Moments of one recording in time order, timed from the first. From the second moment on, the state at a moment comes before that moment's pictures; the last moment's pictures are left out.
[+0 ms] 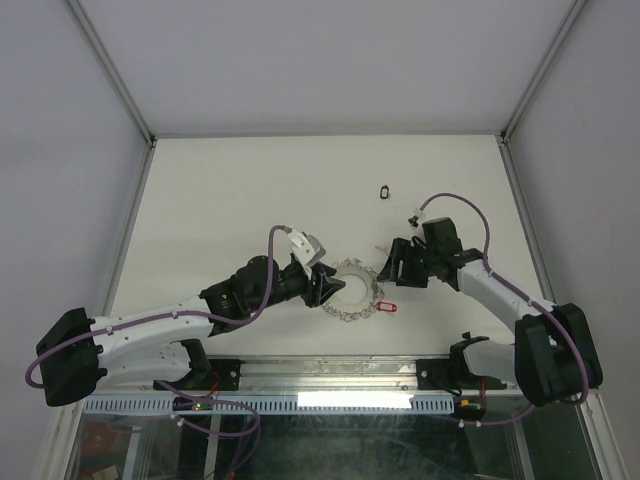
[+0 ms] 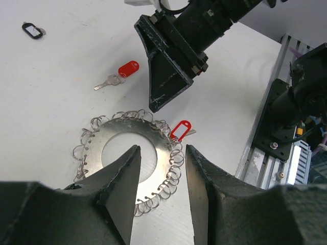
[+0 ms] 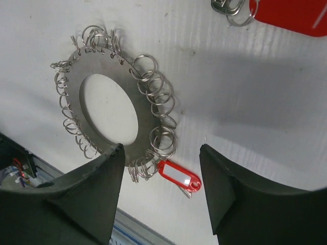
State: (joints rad) left arm -1.06 1.05 0.54 0.34 0.03 -0.20; right arm 0.34 1.18 0.59 -0.41 -0.34 0.47
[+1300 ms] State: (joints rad) left arm -1.06 1.10 0.54 0.33 0.06 -0.21; right arm 0.28 1.30 0.40 -0.01 -0.66 0.45
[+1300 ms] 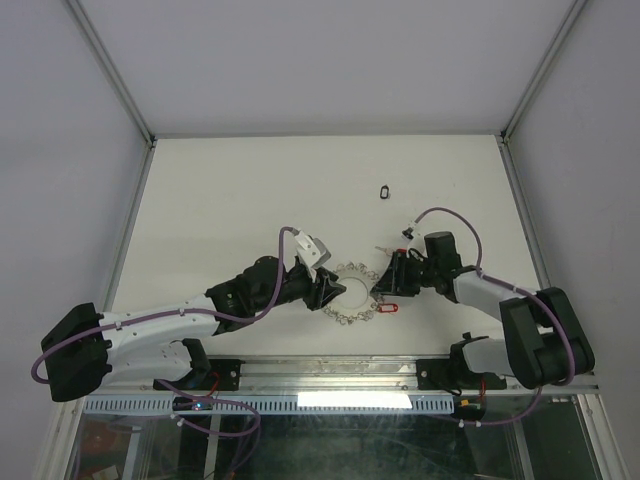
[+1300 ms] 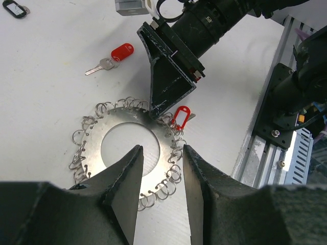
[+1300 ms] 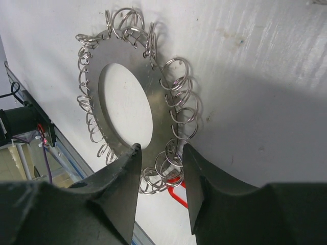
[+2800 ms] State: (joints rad) left arm -1.06 1.14 0.55 0.33 0.07 -0.21; right arm 0.49 1.11 0.47 -0.35 -0.31 0.53
